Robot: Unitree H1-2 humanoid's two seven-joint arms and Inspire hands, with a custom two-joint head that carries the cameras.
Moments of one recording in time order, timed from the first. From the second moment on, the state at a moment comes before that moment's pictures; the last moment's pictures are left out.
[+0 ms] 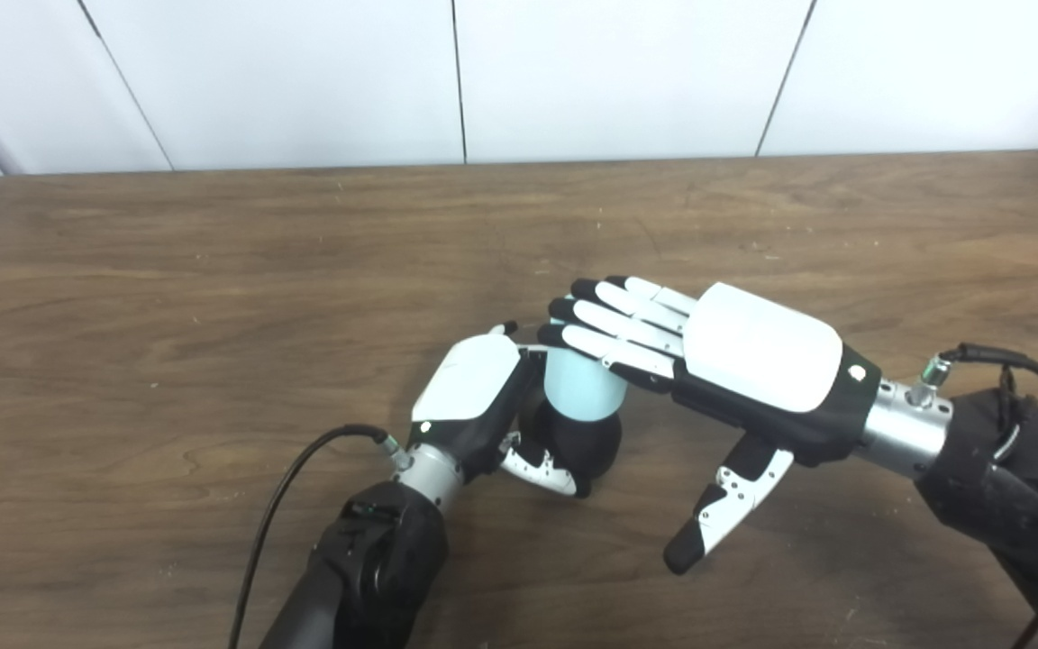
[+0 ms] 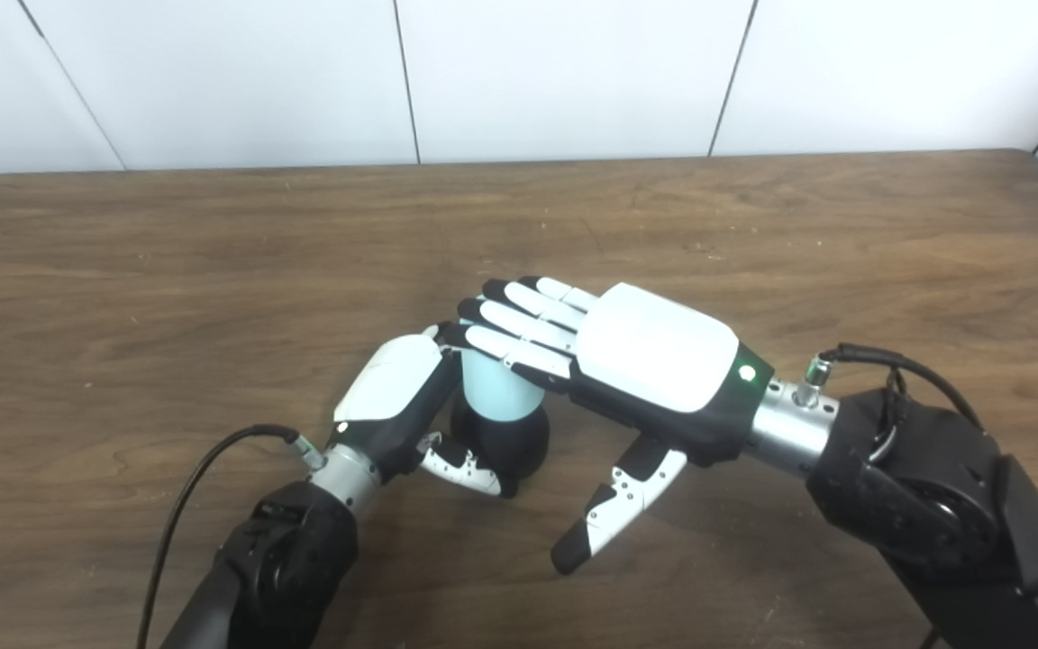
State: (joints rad) left arm -0.11 0.11 -0.50 -0.31 0.90 0.33 -0.33; right arm -0.22 -0.60 0.31 -0.69 -0.53 -0.06 0.63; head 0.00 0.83
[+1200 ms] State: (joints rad) left arm -0.11 0.11 -0.50 -0.31 0.90 0.33 -0.33; right arm -0.28 -0.63 0.29 -0.76 -0.46 0.05 0.72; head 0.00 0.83
